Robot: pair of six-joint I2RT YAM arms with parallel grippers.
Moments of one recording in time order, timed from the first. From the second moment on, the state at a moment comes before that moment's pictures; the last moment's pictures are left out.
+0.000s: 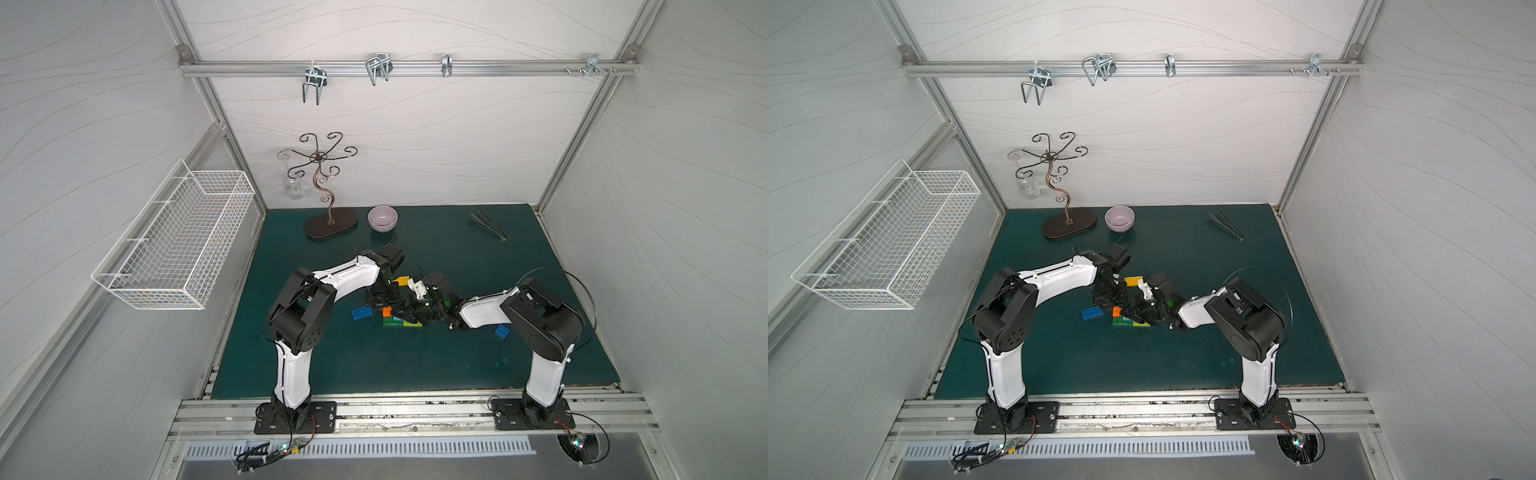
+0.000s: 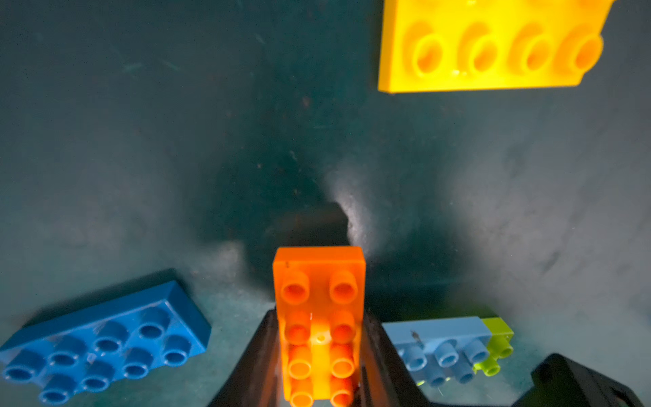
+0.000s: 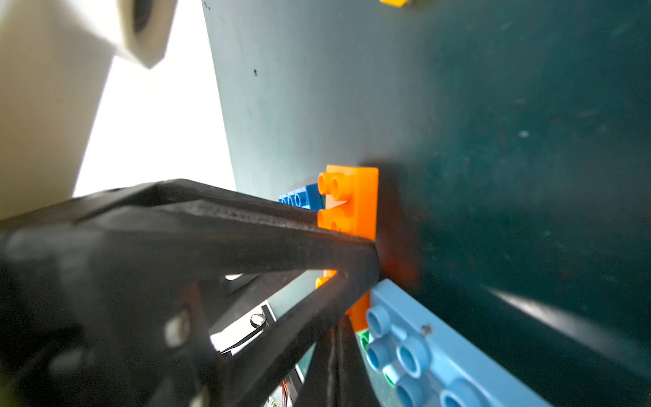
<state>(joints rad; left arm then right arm) -0.60 1.95 1.35 -0.87 0.13 -0.69 0.80 1.87 0.79 0.44 -0.57 1.10</state>
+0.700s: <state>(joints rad) -0.62 1.93 1.31 -0.84 0.11 -0.68 0.81 1.83 0.80 0.33 -0.53 1.05</state>
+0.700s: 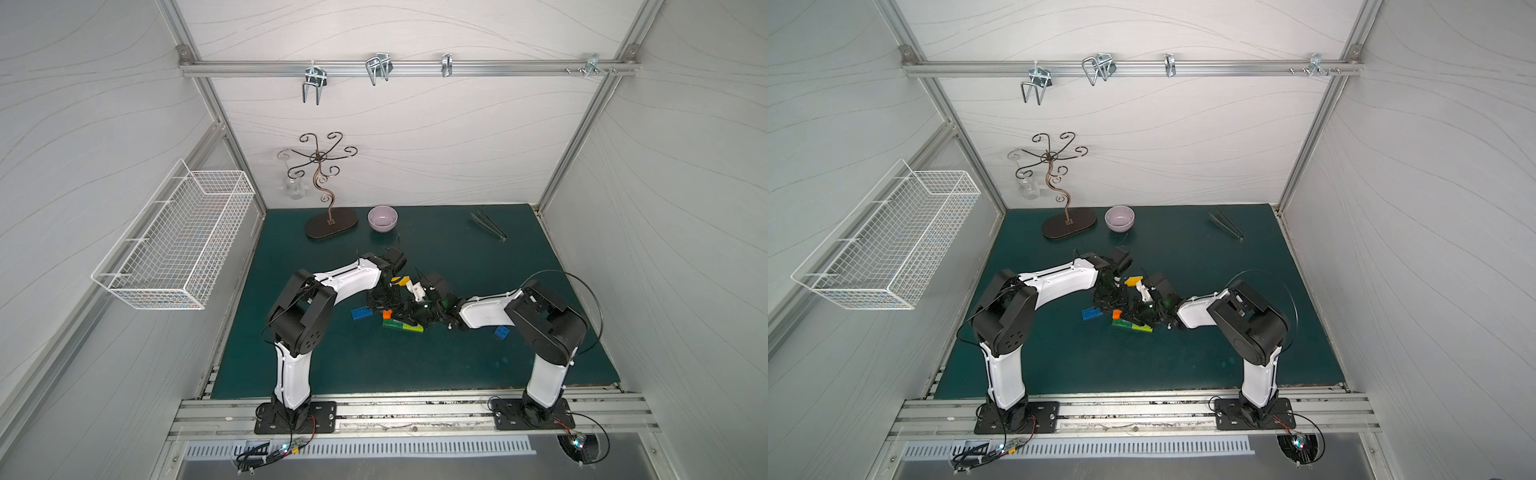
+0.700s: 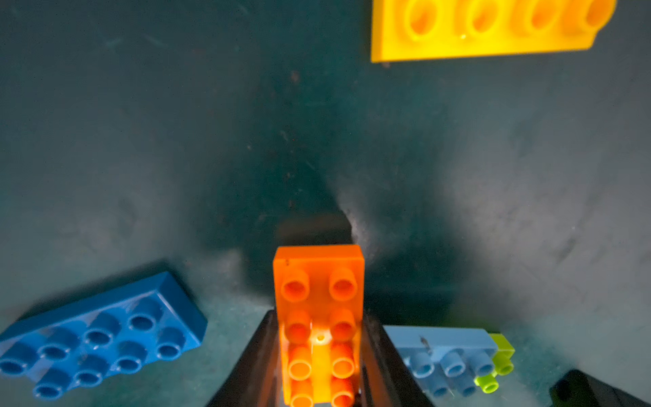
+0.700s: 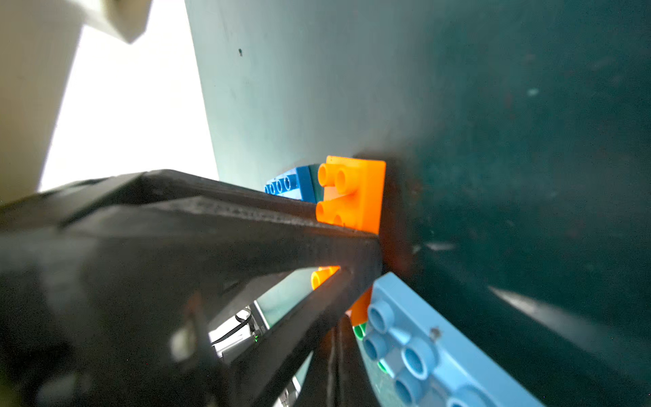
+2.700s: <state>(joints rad) -0.63 1.79 1.10 -0.61 0.15 -0.59 0.82 1.82 0.78 0.34 -0.54 0.97</state>
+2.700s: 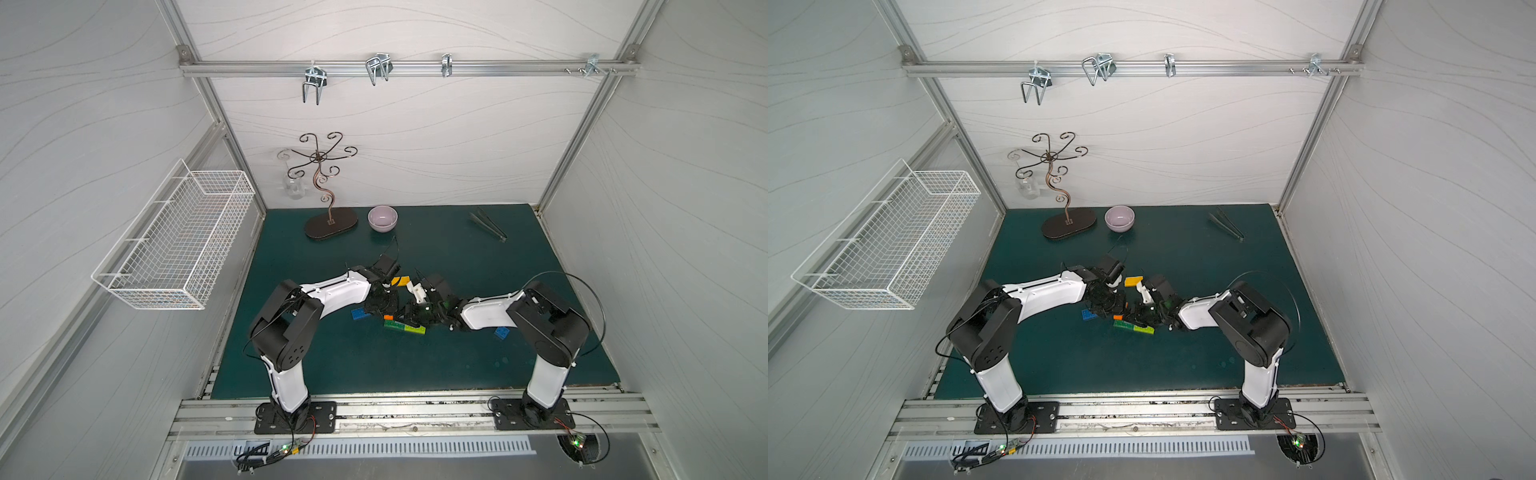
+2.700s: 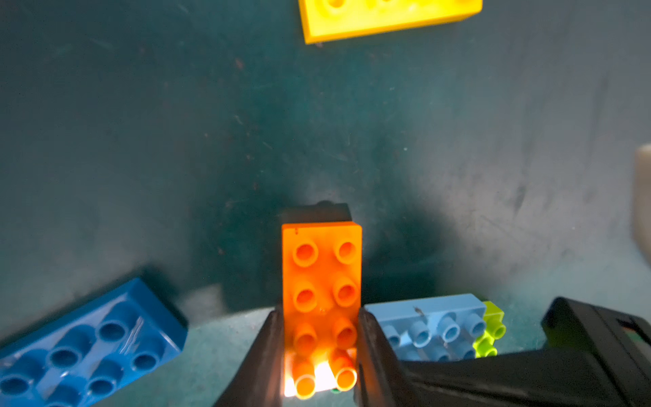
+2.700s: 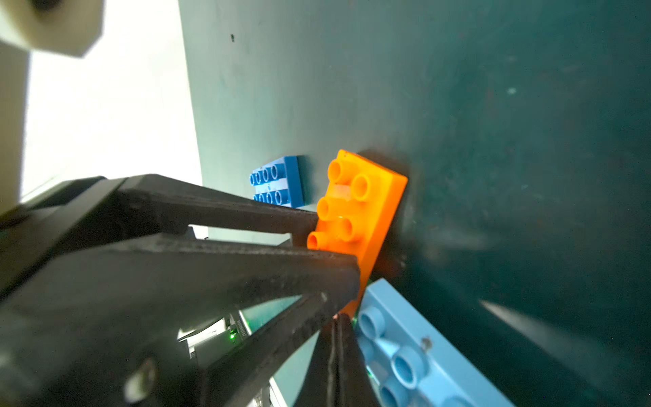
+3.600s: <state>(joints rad) -0.63 1.79 1.10 -0.59 0.15 -0.59 0.82 1.77 0.72 0.42 -0.56 0.95</state>
